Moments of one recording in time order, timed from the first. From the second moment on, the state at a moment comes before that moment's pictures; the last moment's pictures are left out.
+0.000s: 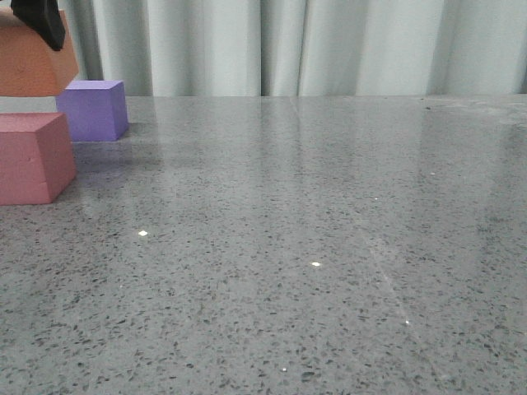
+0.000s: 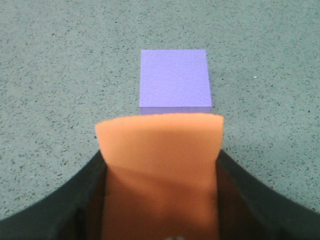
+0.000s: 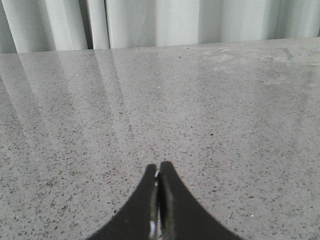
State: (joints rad) left arm -0.45 1.44 -1.16 0.67 0.64 -0.92; right arm 0.10 -0.01 0.03 -0.03 0.14 0.14
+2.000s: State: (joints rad) left arm -0.41 1.65 -1.16 0.52 0.52 -0.76; right arm 0.10 -0.01 0.03 -0.03 0.14 0.14
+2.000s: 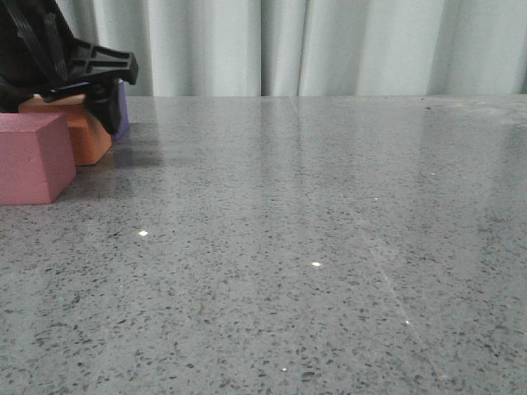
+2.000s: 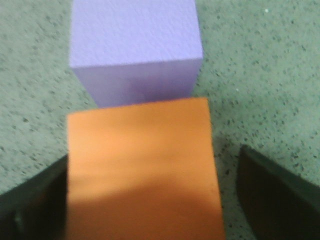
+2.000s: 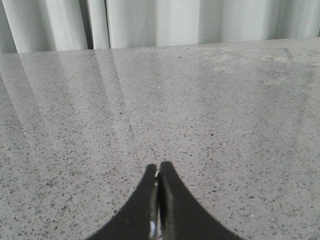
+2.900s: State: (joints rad) left arm -0.41 1.20 -1.19 0.50 0.71 -0.66; right arm 0.10 -0.01 0.03 -0.03 0.14 0.14
